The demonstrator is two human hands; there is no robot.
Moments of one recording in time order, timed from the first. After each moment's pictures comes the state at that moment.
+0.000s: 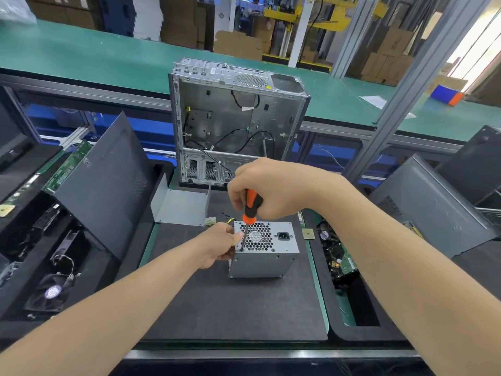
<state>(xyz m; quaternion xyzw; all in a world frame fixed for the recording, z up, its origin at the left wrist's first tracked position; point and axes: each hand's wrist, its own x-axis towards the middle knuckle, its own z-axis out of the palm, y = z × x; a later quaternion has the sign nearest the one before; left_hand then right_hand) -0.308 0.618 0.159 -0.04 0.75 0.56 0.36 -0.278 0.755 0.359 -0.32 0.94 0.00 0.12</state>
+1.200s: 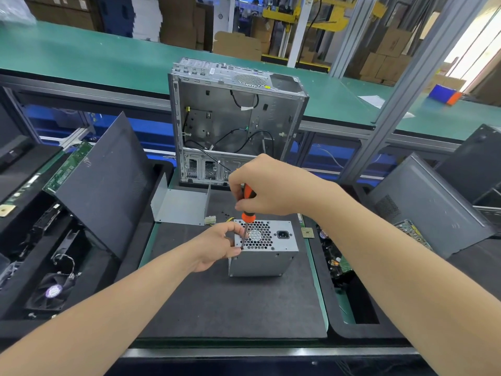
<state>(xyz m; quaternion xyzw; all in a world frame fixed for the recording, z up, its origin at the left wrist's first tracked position) -0.303 0.601 0.153 0.09 0.75 0.54 0.36 -0.273 0.747 0.350 -0.28 0.96 -0.03 0.04</state>
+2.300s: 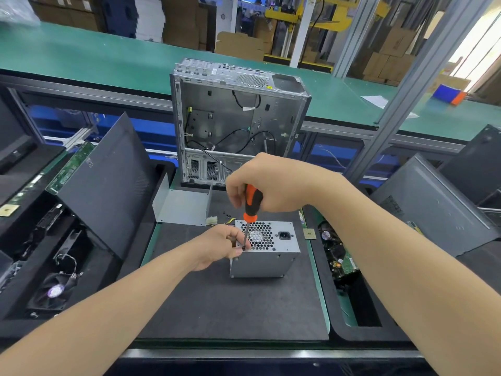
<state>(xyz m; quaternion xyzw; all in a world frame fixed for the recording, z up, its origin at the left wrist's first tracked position) -0.302 0.601 0.161 0.11 0.77 0.52 0.34 -0.276 0.753 0.365 -0.30 0.95 -0.03 0.12</state>
